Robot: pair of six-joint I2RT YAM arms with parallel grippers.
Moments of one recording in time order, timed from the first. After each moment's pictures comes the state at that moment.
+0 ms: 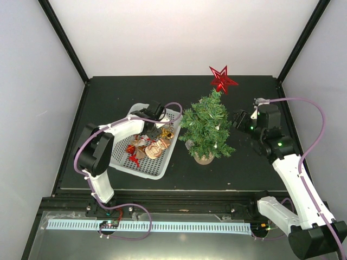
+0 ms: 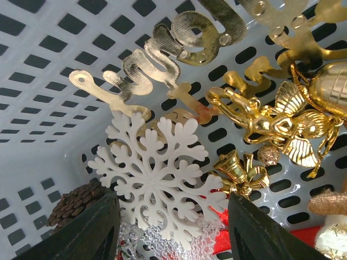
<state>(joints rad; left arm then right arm) -0.50 1.80 1.18 -0.55 -0.24 0.38 0.23 0.93 0.96 -0.57 -0.04 0.56</state>
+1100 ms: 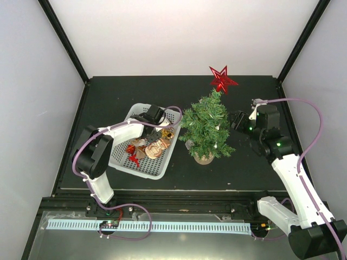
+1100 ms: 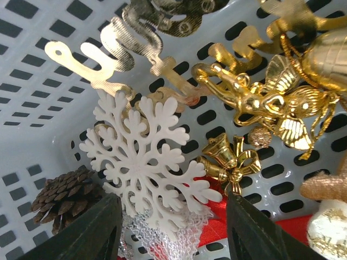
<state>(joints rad) -0.51 1.76 1.10 -0.50 -0.25 0.36 0.23 0.93 0.93 -0.54 -0.10 0.56</state>
